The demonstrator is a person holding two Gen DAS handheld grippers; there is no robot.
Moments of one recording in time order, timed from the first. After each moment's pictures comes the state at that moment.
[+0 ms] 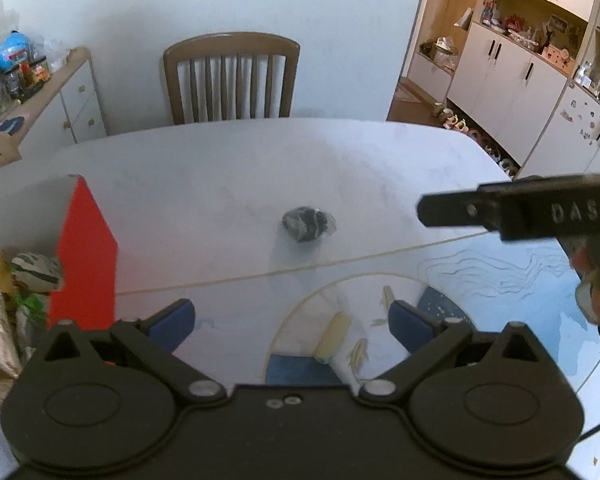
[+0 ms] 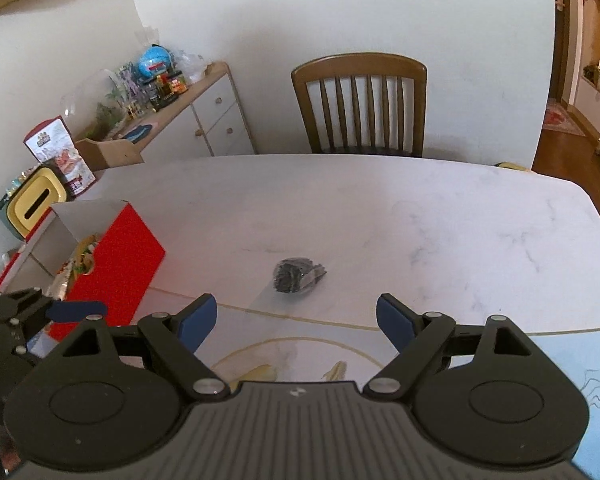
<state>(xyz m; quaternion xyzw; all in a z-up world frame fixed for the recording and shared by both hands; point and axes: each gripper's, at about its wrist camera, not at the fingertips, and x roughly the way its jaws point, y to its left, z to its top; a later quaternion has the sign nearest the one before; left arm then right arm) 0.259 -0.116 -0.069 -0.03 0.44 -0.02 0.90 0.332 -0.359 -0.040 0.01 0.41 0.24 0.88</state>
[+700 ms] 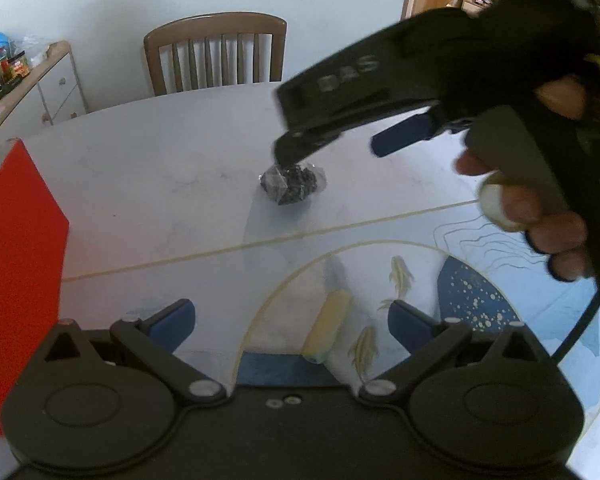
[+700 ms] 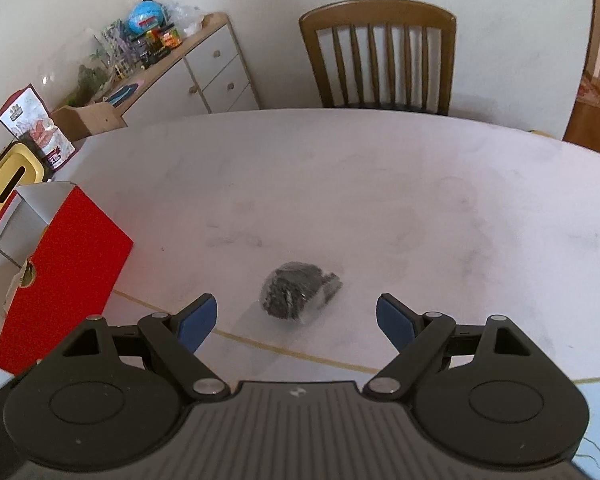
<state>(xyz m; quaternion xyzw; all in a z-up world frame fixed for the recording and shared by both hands) 0.276 -0.139 -0.135 0.00 0.44 -0.03 0.90 0.415 -0.306 -0.110 0.00 0.47 0.27 0.84</state>
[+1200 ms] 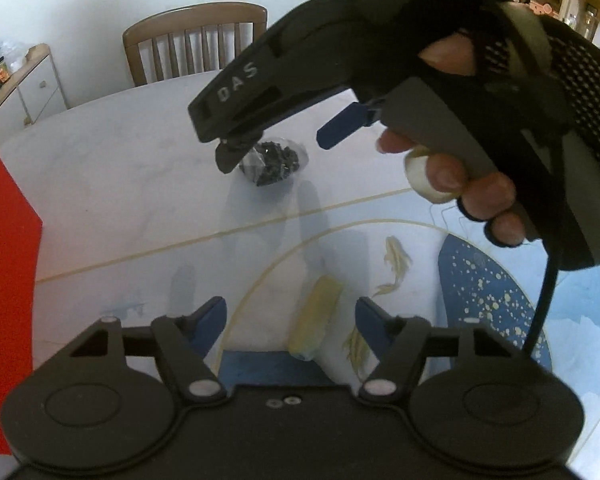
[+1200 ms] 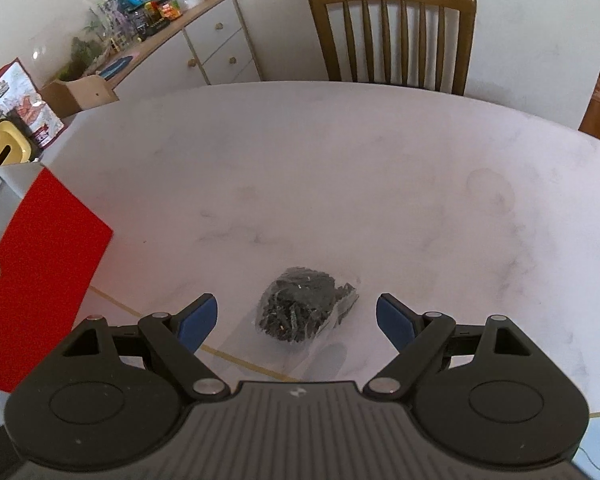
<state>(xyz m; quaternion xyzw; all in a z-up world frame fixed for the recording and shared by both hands) 0.283 -0.151 -0.157 0.02 0.45 -0.05 0.89 0.437 -0.281 -0.143 -0.03 0.50 0.27 0.83</state>
